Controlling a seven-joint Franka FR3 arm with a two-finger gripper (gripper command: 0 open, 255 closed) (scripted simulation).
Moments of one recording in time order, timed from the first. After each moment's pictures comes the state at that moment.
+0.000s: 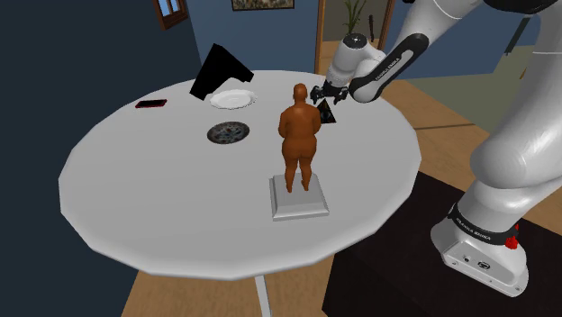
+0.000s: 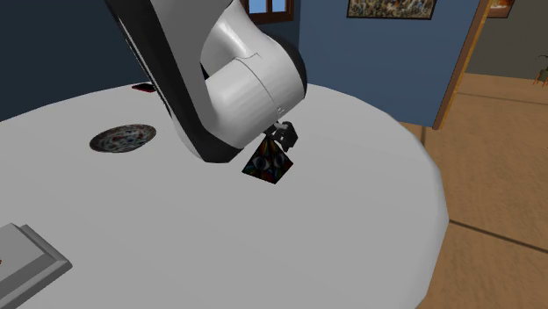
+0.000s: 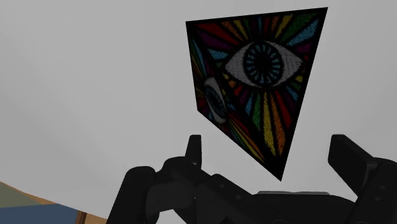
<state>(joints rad) -0.44 0.23 0.17 -2.20 -0.83 2.91 1.17</state>
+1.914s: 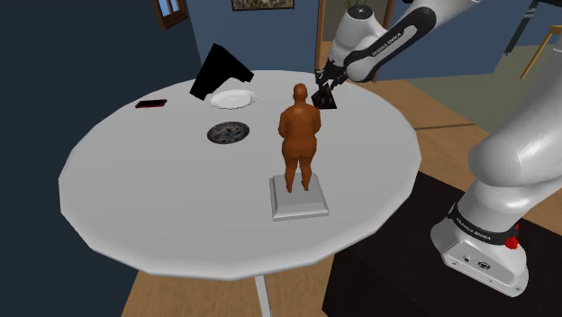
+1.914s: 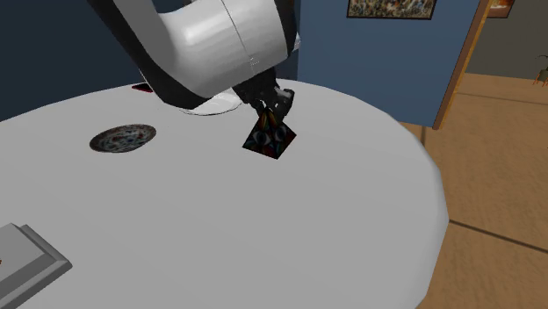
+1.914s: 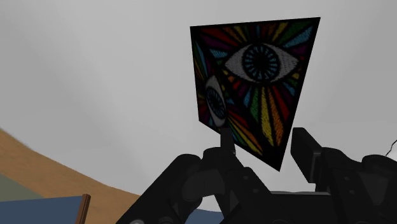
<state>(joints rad) -0.50 0.09 0.27 -2.19 -0.54 2.79 0.91</state>
